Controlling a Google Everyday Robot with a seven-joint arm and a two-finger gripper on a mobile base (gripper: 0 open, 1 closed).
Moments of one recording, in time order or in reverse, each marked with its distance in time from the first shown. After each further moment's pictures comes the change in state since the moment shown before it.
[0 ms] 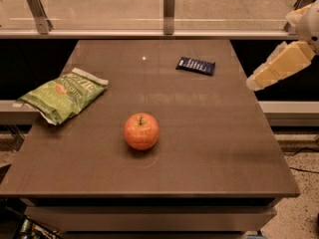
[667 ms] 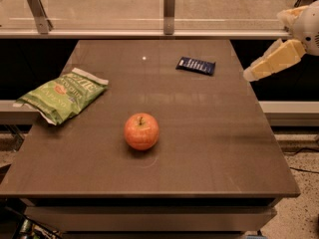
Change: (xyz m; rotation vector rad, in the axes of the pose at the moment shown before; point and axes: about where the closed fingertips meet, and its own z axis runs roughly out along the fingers) arm -0.001 -0.034 0.032 -0.037 -0.166 -0.003
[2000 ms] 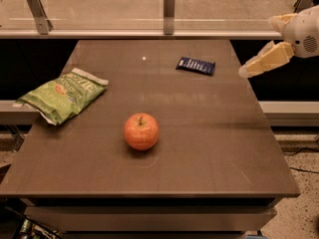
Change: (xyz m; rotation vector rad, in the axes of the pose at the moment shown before) arm 0.010 -0.026 0.035 -0.049 -0.097 0.027
